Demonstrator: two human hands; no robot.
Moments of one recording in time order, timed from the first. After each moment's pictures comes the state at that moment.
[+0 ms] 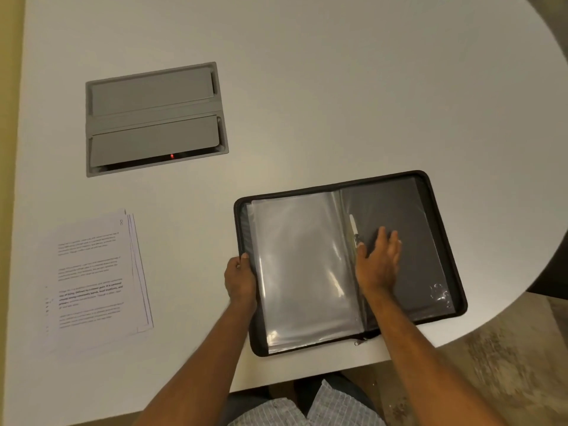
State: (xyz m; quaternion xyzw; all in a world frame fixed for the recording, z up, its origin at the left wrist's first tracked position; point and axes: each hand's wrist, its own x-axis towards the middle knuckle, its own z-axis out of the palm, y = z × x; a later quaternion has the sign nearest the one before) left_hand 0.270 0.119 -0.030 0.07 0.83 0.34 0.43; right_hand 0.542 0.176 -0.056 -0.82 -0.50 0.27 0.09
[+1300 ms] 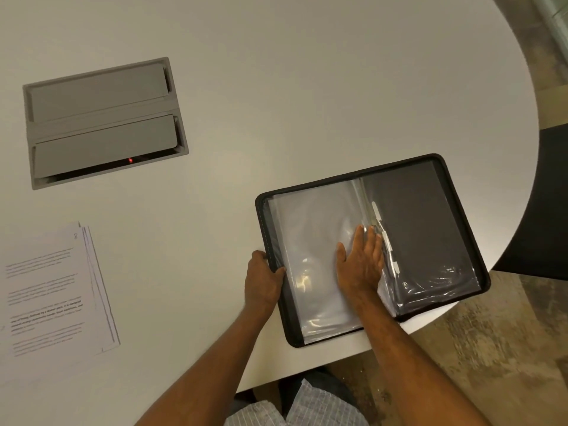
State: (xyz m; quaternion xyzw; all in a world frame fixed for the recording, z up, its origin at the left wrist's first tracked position) left_hand 0.358 0.131 -0.031 0.39 0.78 0.15 0.47; right_hand 0.569 0.161 -0.060 -0.81 -0.55 0.19 -0.02
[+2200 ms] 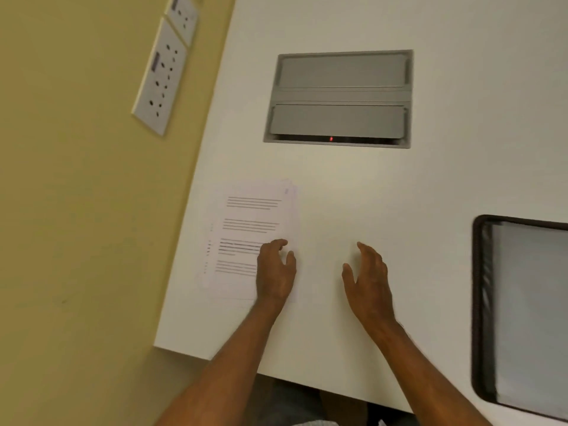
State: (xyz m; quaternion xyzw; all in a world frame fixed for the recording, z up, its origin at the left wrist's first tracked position) left_hand 0.004 0.014 -0.016 0.28 0.87 0.28 0.29; right_hand 0.195 0.071 -0.028 -0.60 -0.67 0.42 0.11
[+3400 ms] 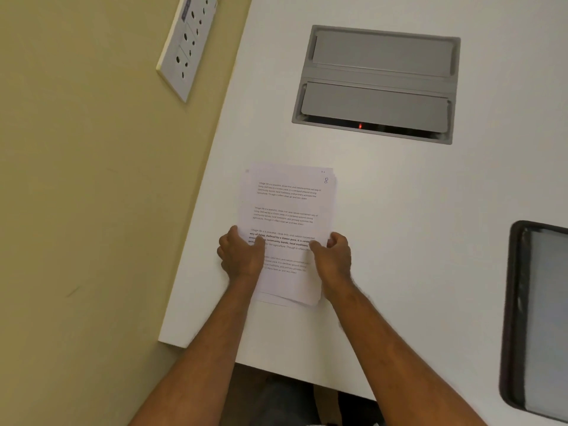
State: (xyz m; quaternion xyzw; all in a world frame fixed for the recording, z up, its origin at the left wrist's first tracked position) left_hand -0.121 -0.019 -0.040 0.10 0.94 0.19 0.28; right_hand 0.029 0.055 -0.039 -0.70 -0.39 0.59 0.10
